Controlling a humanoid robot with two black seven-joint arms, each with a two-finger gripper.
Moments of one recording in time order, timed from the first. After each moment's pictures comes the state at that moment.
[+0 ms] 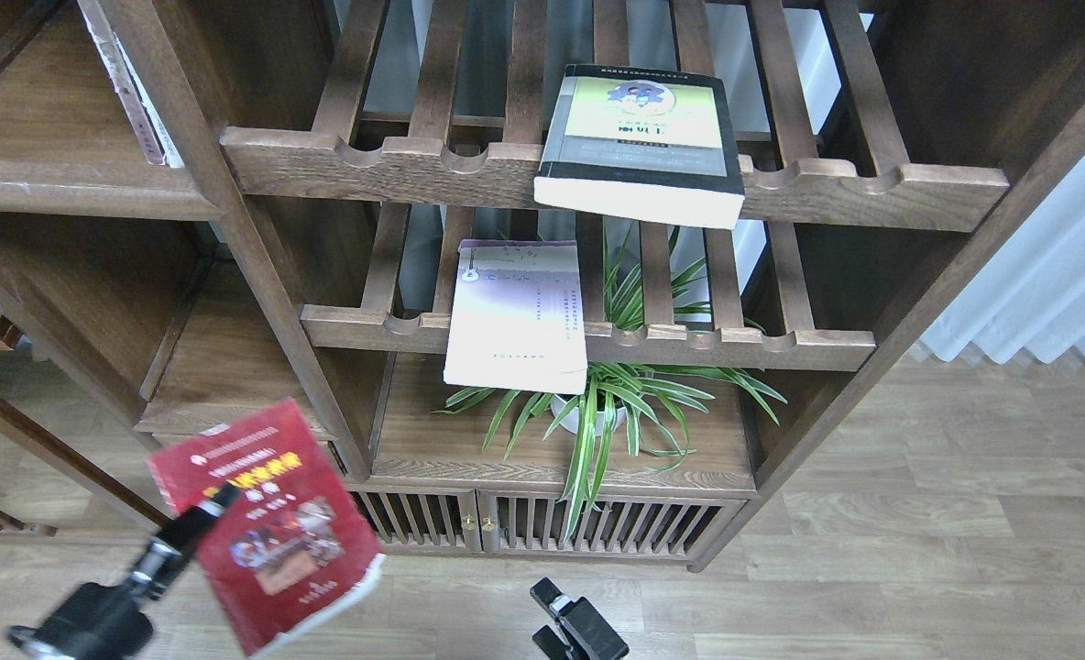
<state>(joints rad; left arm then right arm) 0.30 0.77 -0.99 -1.48 -0.21 -0.49 -0.21 -0.25 -0.04 0.62 1.10 0.20 0.58 0.13</state>
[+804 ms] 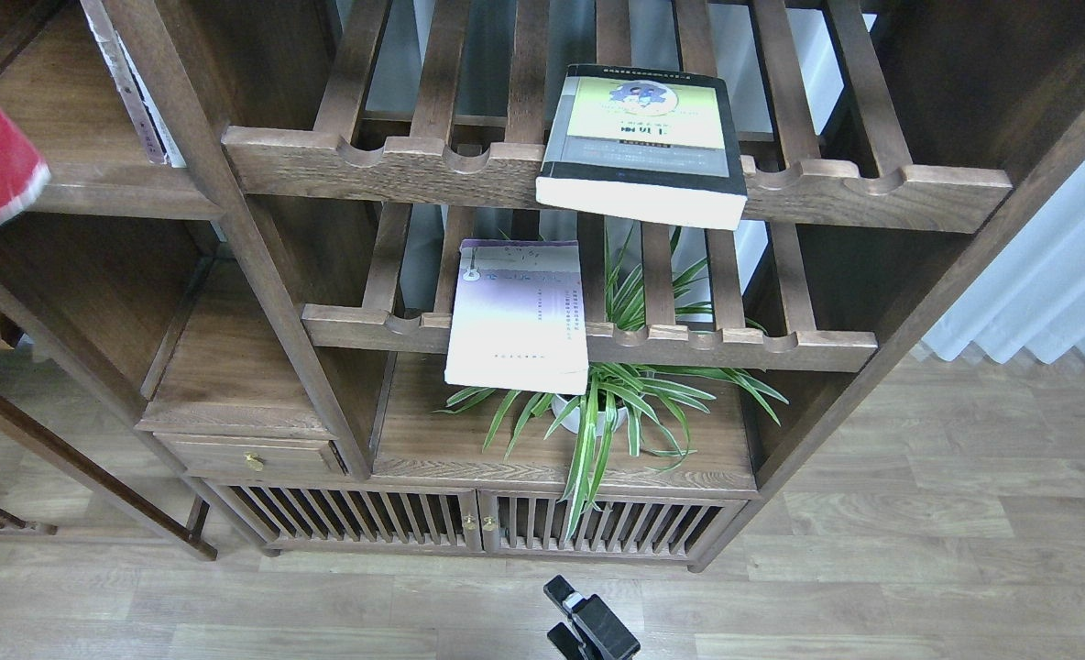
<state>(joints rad) -0.10 1.15 -1.51 -1.41 -0.13 -0.49 -0.16 -0.25 -0.04 0.62 1.08 0.21 0.58 0.14</state>
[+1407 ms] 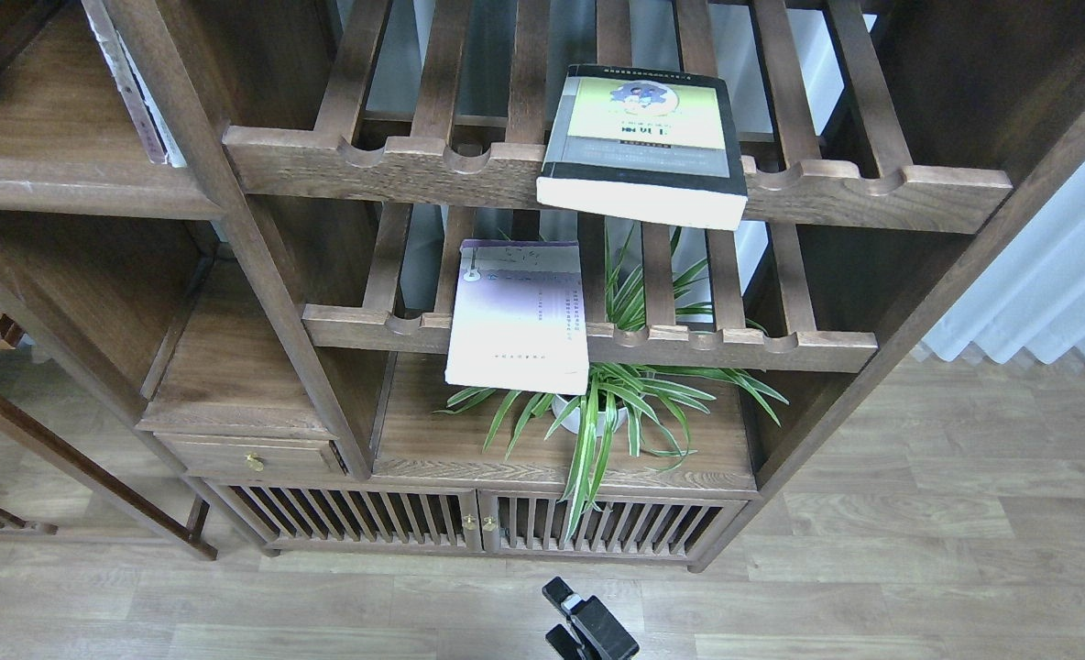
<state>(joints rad) -0.71 0.88 -1.38 -1.05 0.53 -0.49 -0.12 -0.25 -0.04 0.62 1.08 0.21 0.58 0.14</state>
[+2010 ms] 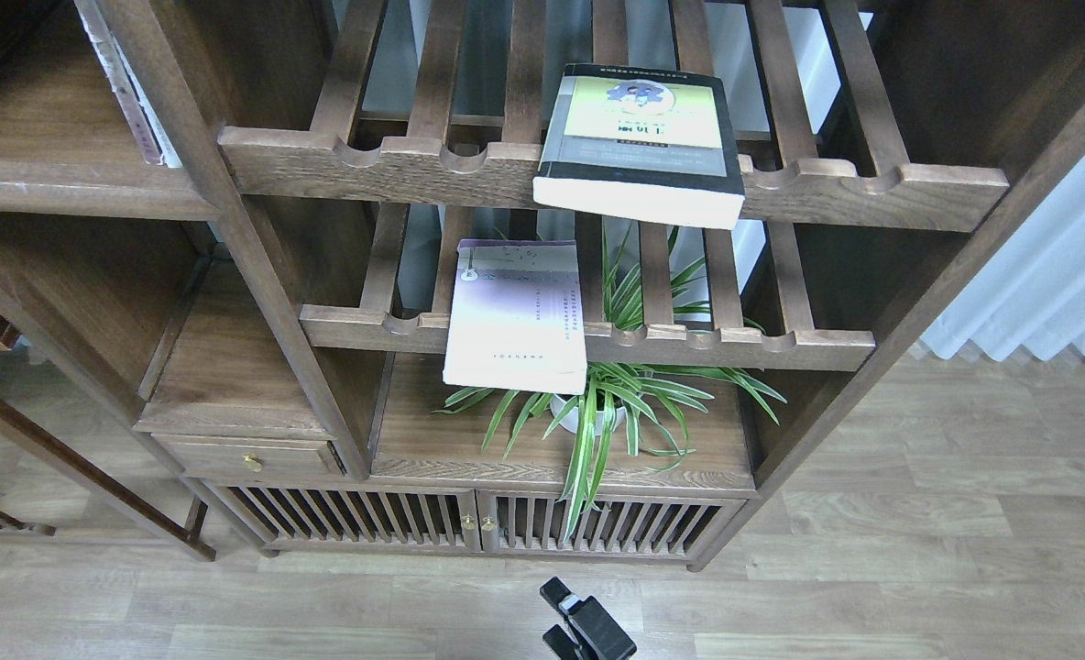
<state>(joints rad) -1.08 0.68 -1.13 -0.79 0.70 -0.49 -0.12 -0.25 -0.04 0.62 1.09 0.21 0.58 0.14</state>
